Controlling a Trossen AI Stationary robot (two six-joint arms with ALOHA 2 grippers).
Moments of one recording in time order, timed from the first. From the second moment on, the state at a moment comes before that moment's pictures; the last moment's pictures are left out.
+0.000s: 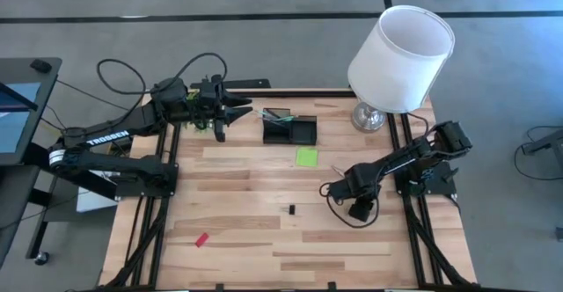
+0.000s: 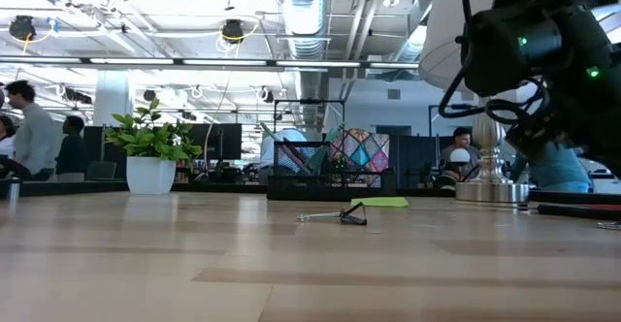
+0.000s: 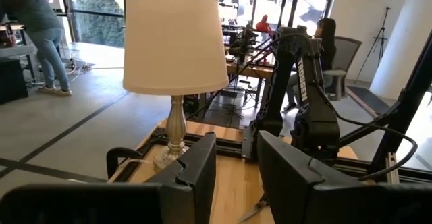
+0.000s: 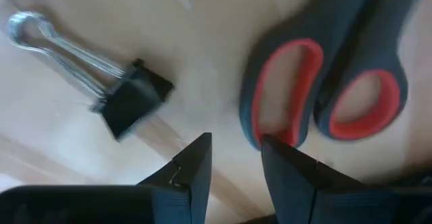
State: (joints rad) left arm 0.36 1.00 0.98 0.03 0.22 -0.09; right arm 0.27 1.66 0.81 -1.02 -0.25 0.71
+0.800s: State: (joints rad) left arm 0.36 1.00 0.98 -0.03 0.22 -0.12; right arm 0.27 1.65 0.76 -0.91 -0.27 0.70
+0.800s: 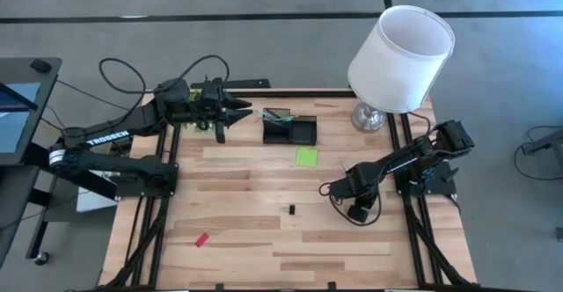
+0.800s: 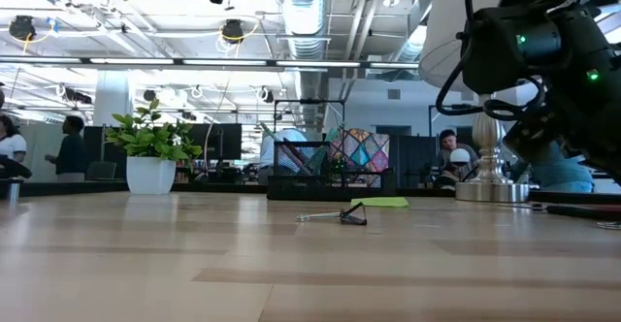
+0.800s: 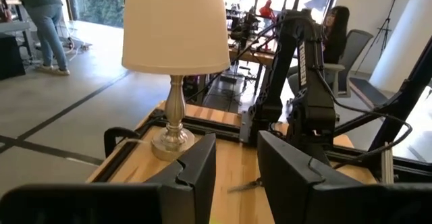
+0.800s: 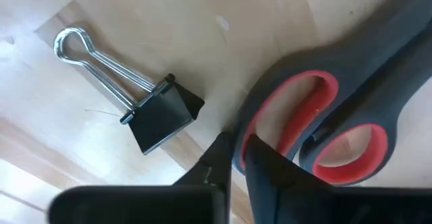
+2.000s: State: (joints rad) left arm 0.32 1.00 0.98 -0.19 0.22 -0.18; right arm 0.10 1.48 0.99 -0.42 -0.29 0.80
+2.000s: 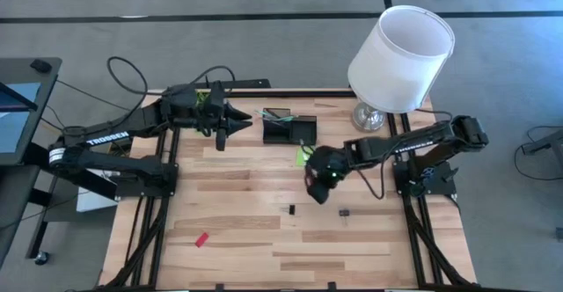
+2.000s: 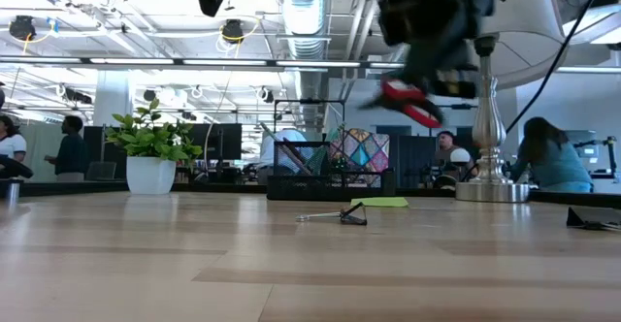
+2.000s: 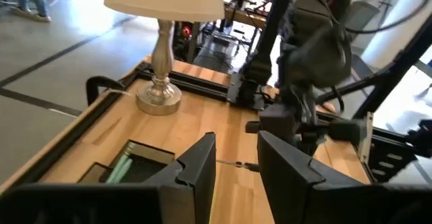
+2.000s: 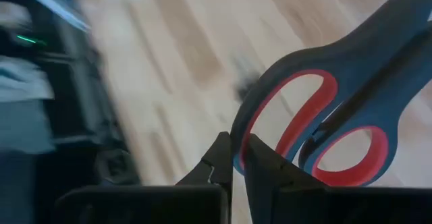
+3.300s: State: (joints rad) left arm 0.15 1.10 0.99 -0.21 0.32 0.69; right arm -0.04 1.51 1.00 0.37 -0.47 1.14
